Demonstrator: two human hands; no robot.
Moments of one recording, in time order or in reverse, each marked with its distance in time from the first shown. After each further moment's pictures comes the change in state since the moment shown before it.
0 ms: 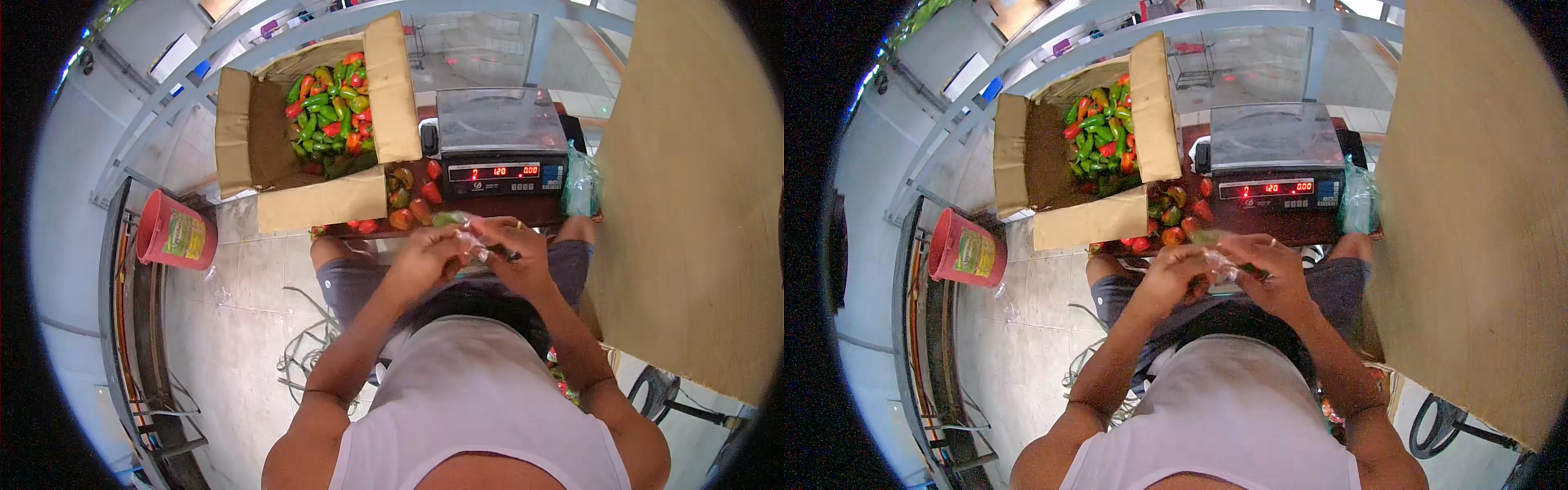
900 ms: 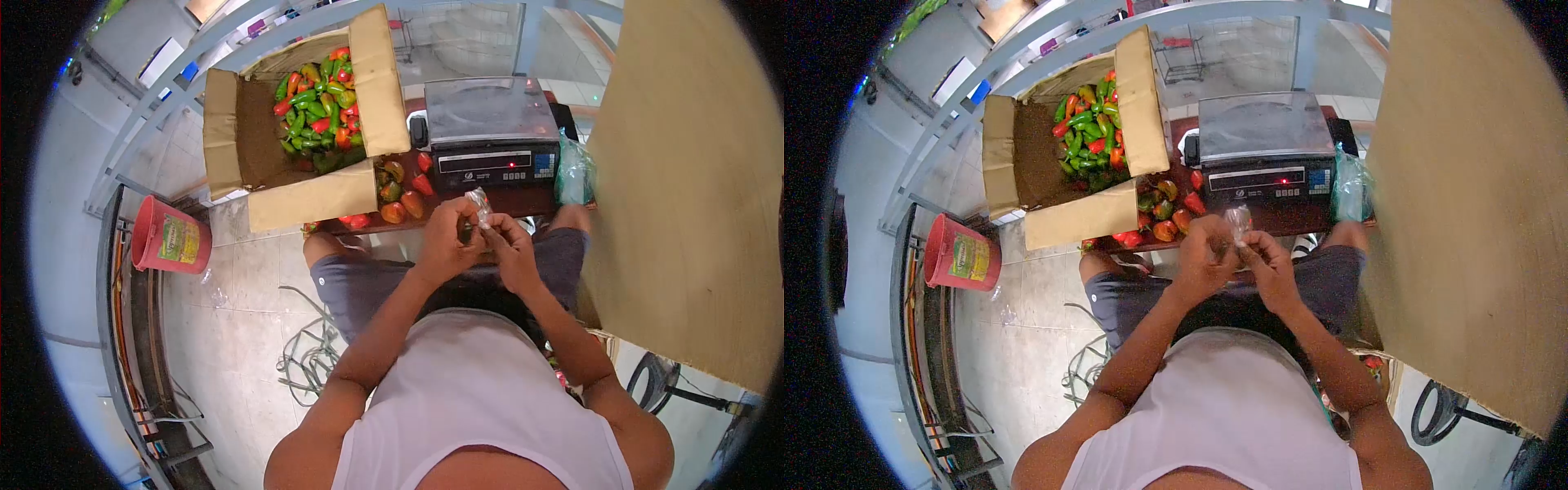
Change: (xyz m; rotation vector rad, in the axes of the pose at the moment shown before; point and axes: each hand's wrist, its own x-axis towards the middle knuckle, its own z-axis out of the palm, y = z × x) left_hand 0.067 -0.071 0.029 0.522 0.410 0.954; right_hand -0.042 0.030 0.022 0.697 0.226 0.762
